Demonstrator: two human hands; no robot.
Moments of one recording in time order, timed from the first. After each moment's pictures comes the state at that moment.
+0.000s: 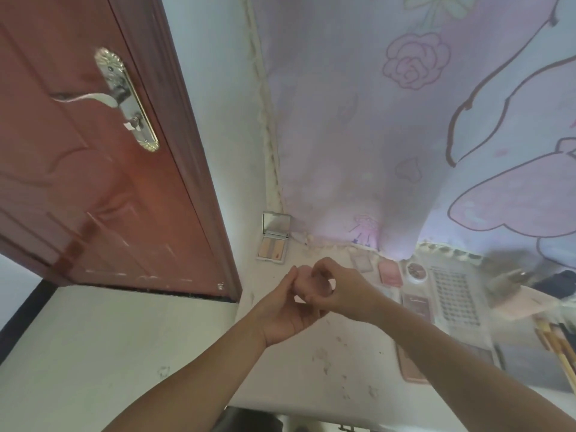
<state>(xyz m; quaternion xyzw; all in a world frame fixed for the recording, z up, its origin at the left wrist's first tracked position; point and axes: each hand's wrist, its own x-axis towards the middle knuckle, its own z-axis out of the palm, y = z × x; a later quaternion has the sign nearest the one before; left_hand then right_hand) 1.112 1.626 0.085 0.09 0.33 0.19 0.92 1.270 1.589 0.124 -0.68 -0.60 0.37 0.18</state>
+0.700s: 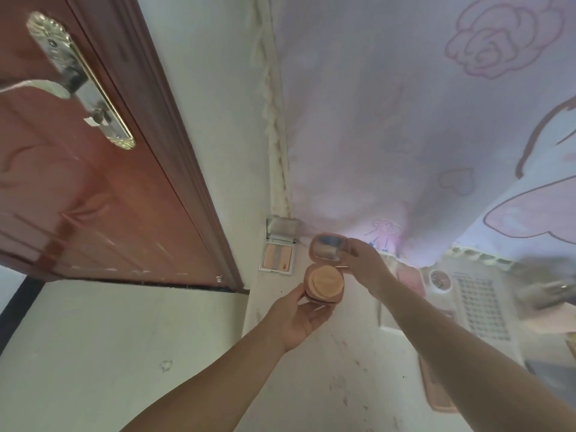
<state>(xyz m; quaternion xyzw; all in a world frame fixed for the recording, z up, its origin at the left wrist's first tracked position) 1.132 1.678 0.049 -0.01 0.44 0.21 0.87 1.301 1.690 0.066 -0.73 -0.32 0.48 0.38</state>
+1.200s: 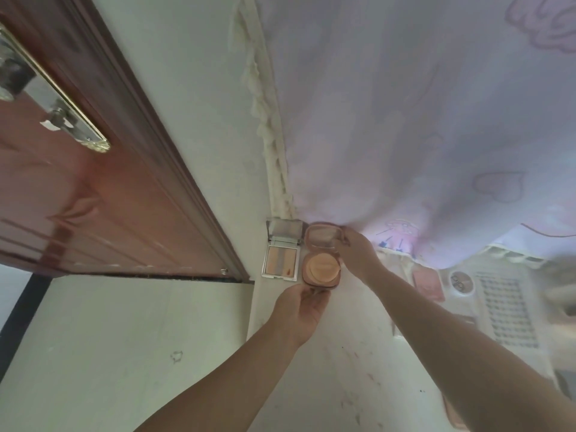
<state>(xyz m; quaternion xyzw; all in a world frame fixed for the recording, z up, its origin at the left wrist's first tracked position) 1.155 1.711 0.032 -0.06 0.51 0.28 0.81 1.305 1.744 0.015 -0.79 -0.41 0.37 0.27</state>
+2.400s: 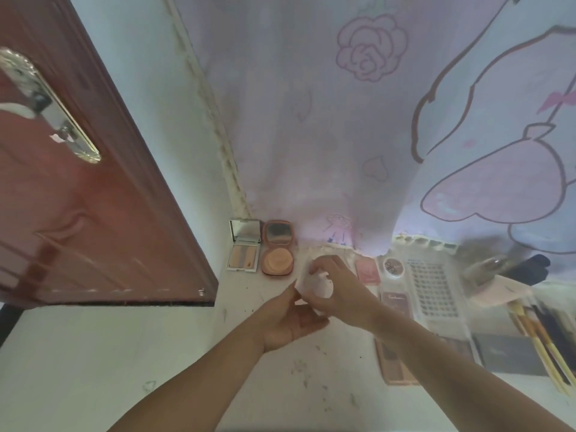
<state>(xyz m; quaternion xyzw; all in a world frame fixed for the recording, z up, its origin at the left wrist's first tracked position) 1.168 1.637 0.068 0.15 0.37 0.11 0.91 1.317 1.591 0.091 -0.67 -0.60 0.34 0.29</state>
